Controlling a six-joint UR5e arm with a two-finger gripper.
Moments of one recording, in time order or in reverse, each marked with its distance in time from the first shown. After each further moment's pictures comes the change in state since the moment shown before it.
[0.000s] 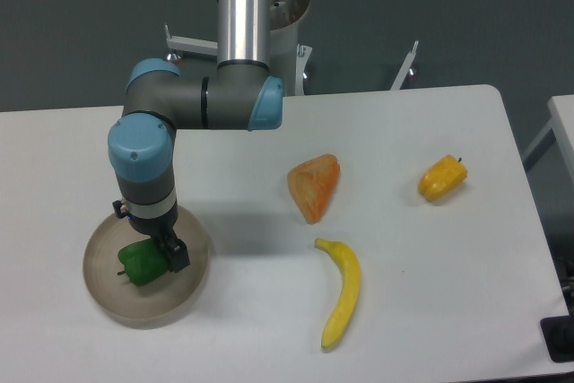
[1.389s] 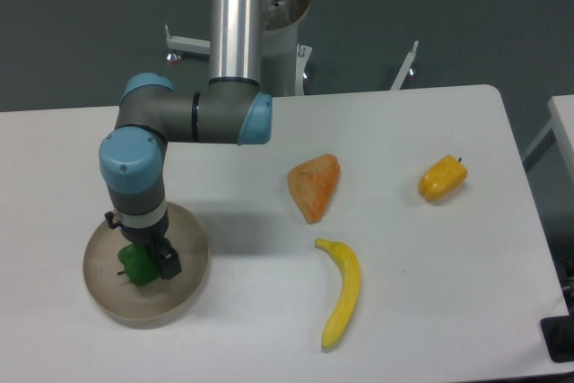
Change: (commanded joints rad) arm -0.015 -0.031 -0.005 0.066 -0.002 -0.045
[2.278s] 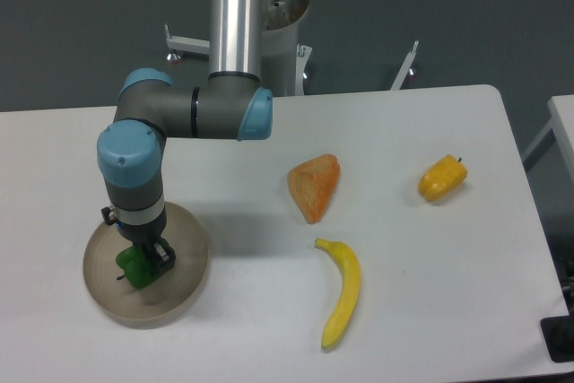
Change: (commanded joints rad) arm 0.044 0.047 0.020 -0.017 -0.009 0.063
